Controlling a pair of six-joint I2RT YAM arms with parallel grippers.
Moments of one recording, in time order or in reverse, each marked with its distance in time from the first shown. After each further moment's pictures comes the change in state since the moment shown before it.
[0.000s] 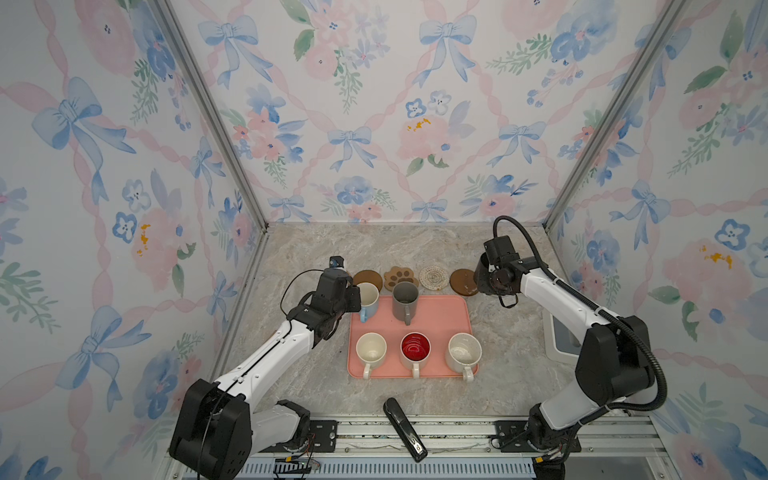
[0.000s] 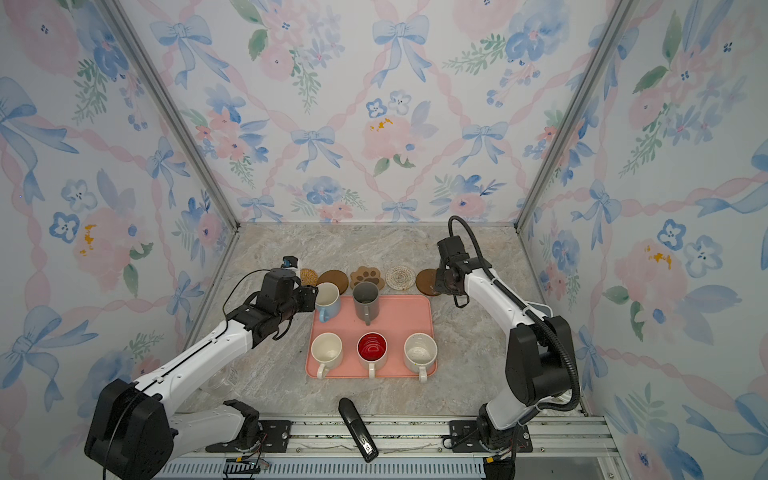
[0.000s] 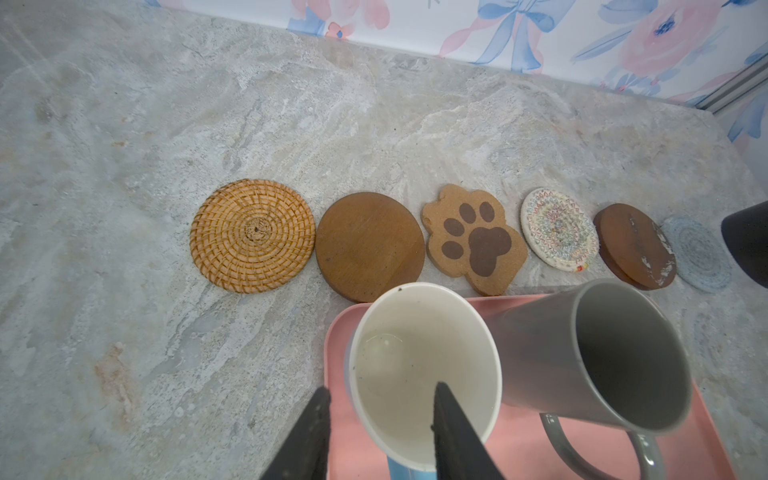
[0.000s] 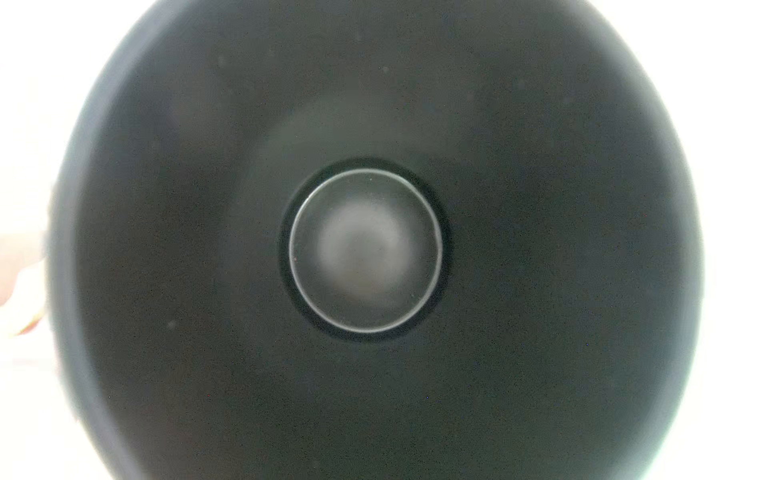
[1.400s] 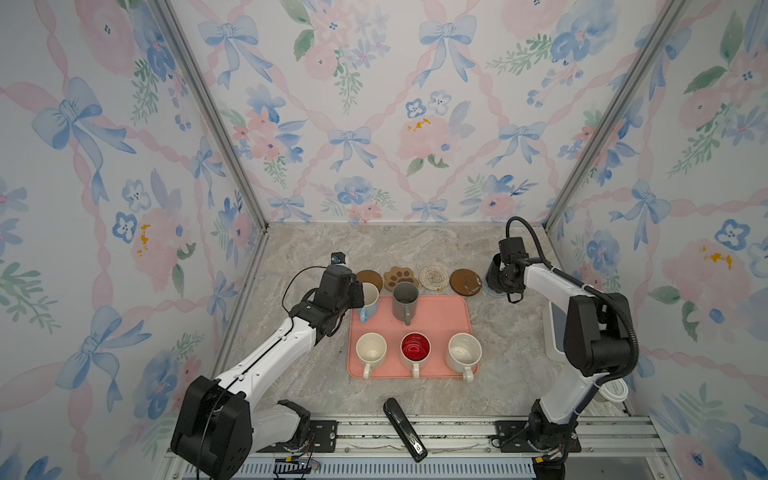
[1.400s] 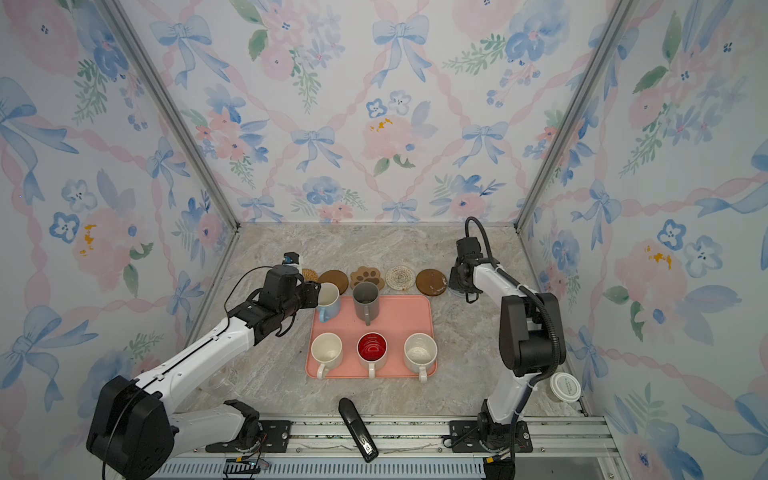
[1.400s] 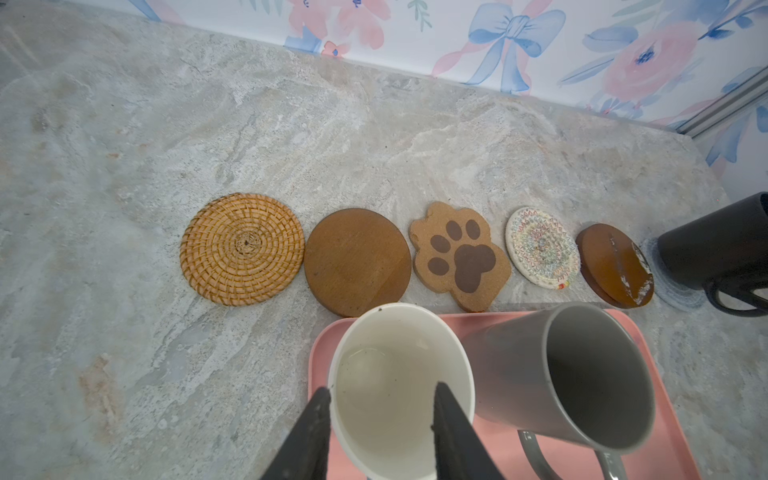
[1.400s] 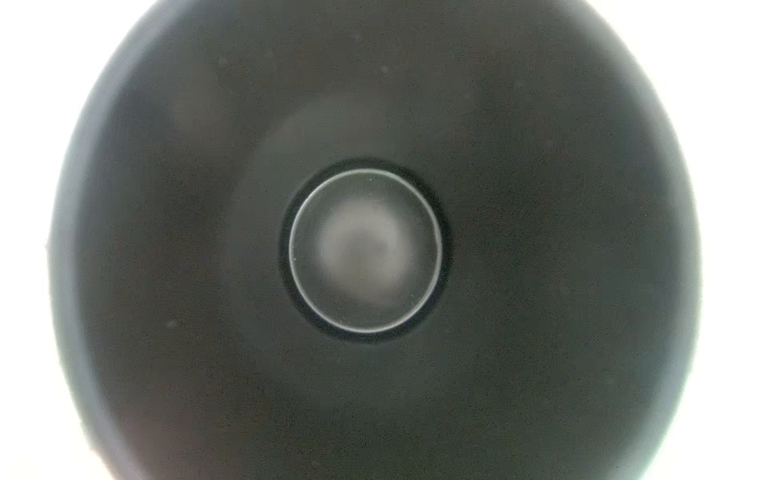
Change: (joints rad) left arm -0.026 0.018 0.038 -0.001 -0.024 -0.040; right arm -0.166 0.187 -0.004 0.172 -0.042 -0.069
